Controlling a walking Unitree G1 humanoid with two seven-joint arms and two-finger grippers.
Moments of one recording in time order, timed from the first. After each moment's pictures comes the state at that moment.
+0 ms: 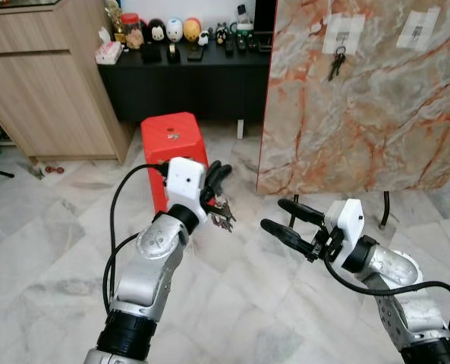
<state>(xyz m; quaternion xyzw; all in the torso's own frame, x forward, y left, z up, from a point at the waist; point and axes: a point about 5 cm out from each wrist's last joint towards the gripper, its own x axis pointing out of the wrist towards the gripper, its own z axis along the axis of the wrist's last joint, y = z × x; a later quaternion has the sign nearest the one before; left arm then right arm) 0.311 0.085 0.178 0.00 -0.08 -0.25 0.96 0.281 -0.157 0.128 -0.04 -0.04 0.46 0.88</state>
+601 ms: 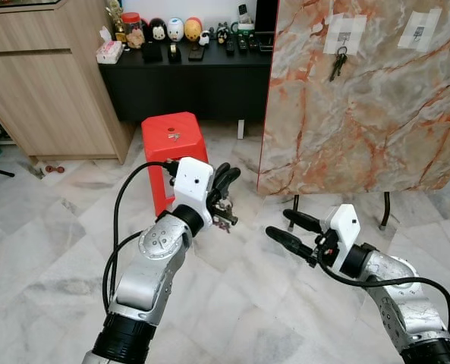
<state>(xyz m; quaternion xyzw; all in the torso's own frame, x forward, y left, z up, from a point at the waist) 0.306 0.085 0.180 0.01 -0.08 -0.25 0.96 0.286 -0.170 0.106 -0.04 0.04 0.41 0.91</state>
